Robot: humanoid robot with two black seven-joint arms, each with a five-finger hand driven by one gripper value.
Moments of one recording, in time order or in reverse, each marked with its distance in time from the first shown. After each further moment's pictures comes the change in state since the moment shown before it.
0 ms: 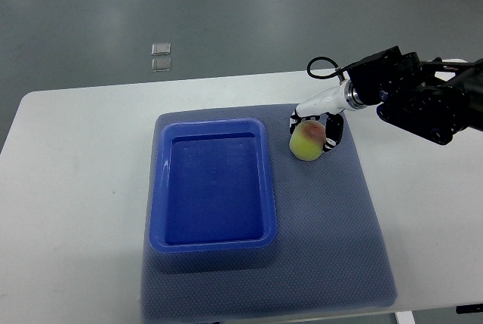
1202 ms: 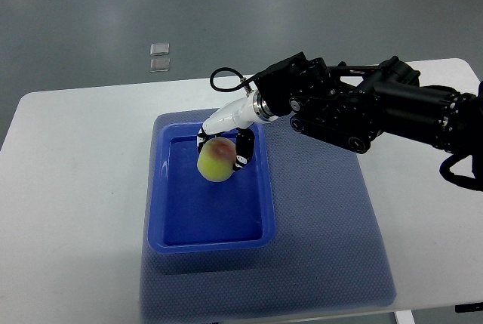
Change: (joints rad) left arm -0.004 0.000 0.000 0.002 -0.002 0.000 0.000; right arm 0.075 0.288 0.017 -0.015 0.066 -0.014 0.018
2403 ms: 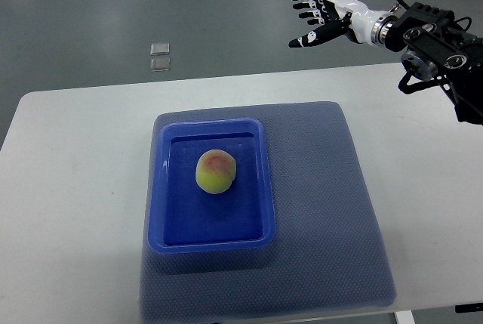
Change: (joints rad) left arm -0.002 0.000 0.005 0.009 0.000 0.001 0.000; right arm -0.147 -0.219 0.384 -0.358 0.928 -0.116 -0.046
